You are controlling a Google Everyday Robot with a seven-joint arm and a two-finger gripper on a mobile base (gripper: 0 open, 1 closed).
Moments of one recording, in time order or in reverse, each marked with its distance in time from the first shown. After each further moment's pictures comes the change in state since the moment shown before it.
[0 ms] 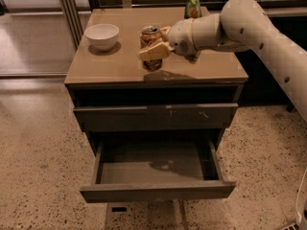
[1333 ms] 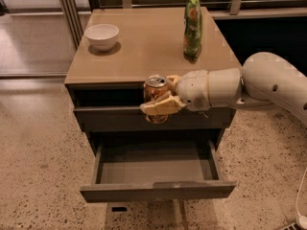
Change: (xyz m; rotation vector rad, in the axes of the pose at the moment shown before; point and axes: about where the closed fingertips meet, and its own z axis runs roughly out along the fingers) arm 0.053 0.154 -0.047 -0.084 -0.029 0.031
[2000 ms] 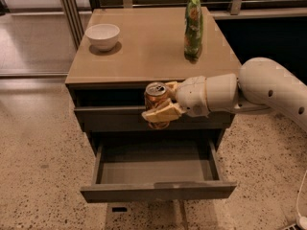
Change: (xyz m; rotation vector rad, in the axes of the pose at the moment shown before) arm 0.022 0.003 0.007 -0.009 0.050 -0.042
